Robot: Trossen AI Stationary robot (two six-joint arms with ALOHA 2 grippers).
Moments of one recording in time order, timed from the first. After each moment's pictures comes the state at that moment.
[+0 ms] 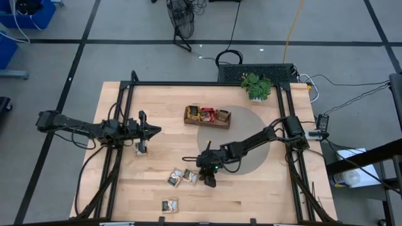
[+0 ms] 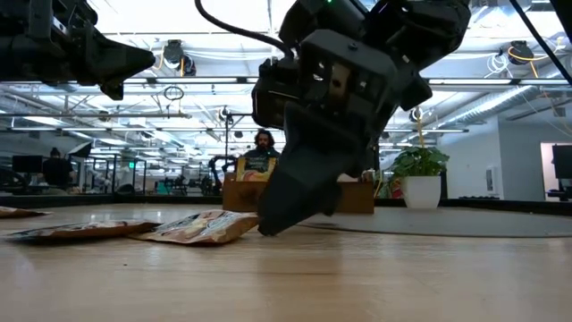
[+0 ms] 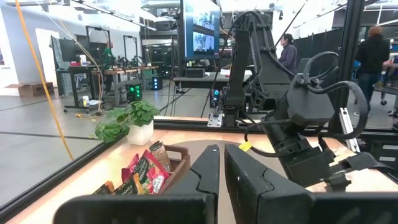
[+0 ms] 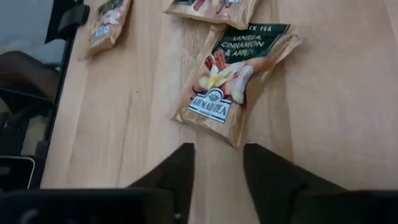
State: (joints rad) left arm -0.14 0.44 0.02 0.55 -0.24 0.02; right arm 0.22 2.06 1.13 0.14 -0.26 0.46
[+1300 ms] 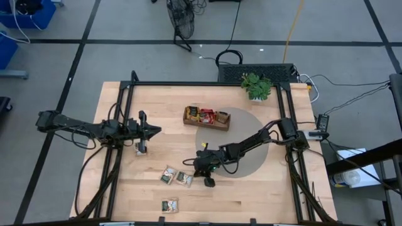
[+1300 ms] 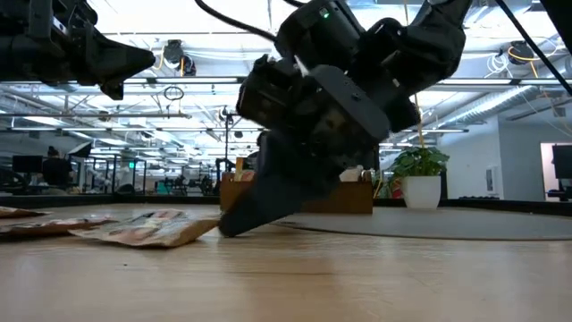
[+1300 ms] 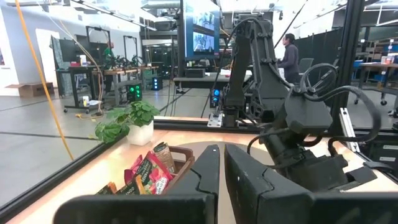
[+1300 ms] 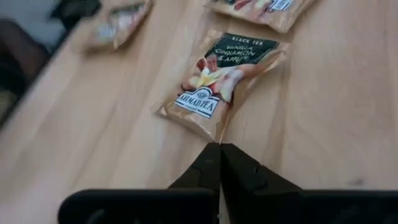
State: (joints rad) left arm -0.14 0.44 0.02 0.55 -0.24 0.02; right arm 0.22 2.14 1.13 0.33 -0.24 0.21
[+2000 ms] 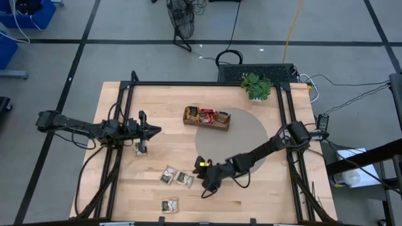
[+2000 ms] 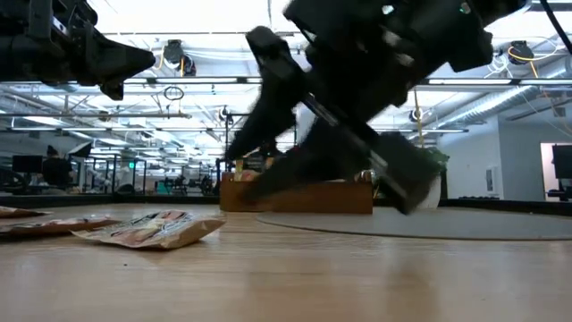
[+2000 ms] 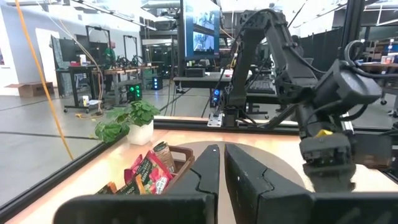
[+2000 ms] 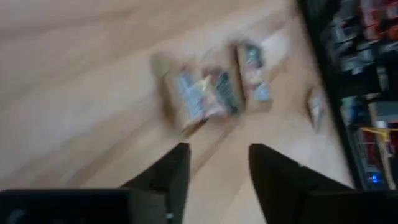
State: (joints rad) left arm -0.14 0.44 0.02 0.55 -0.24 0.02; right arm 0.40 2.02 1.13 0.25 0.26 -0.83
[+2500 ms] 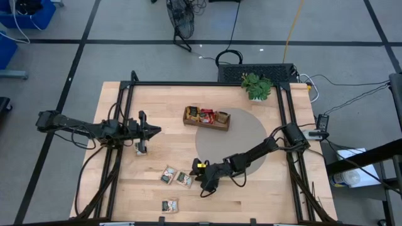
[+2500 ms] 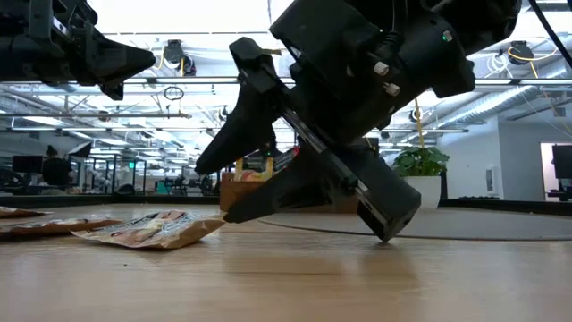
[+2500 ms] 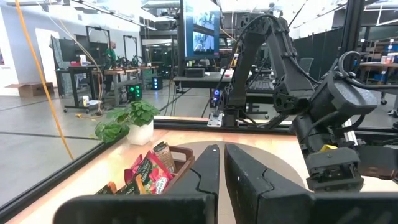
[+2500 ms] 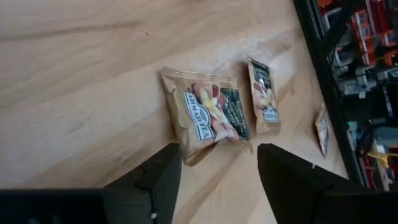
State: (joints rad) left arm -0.14 0.44 0.02 0.55 -0.24 0.02; right arm 0.38 2.11 1.14 0.38 0.19 -0.91
